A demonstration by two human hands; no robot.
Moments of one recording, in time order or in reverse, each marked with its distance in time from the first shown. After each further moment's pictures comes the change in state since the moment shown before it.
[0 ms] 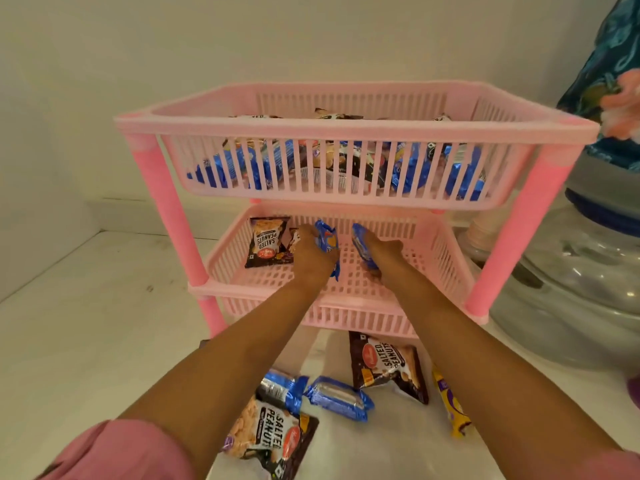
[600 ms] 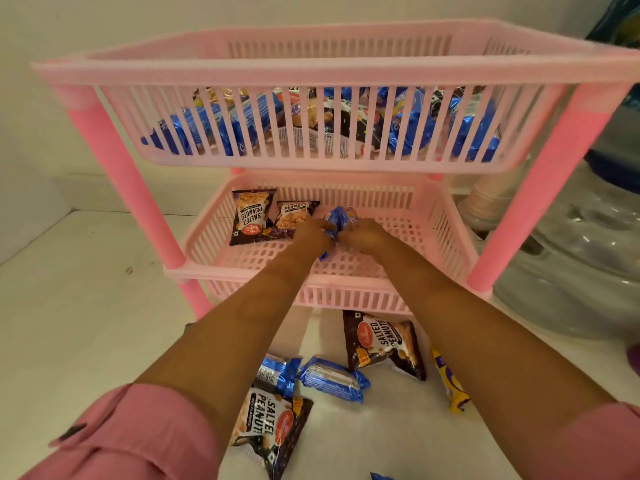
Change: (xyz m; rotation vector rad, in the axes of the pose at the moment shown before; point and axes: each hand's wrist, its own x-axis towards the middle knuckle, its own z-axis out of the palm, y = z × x) left_hand 0.036 -0.015 0.024 0.567 -0.357 -0.103; right_hand 0.013 0.011 0.006 -0.783 -0.257 -0.279
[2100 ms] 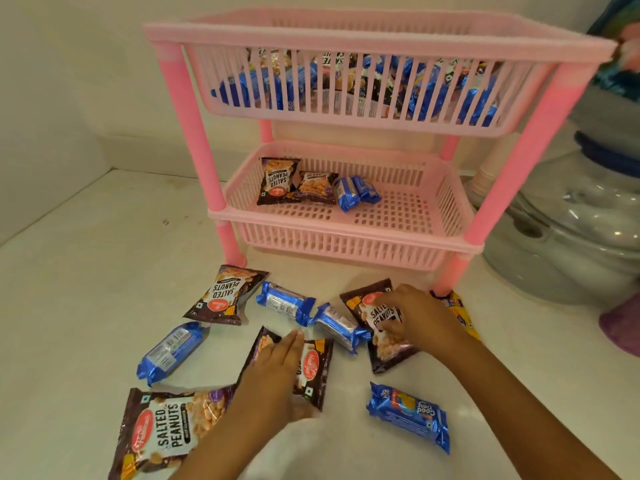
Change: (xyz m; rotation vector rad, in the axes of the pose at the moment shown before) left_hand -0.270 -0.143 0.083 0.370 -0.160 0.092; right_hand -0.170 0.122 0.042 -0.539 -0.009 -0.323
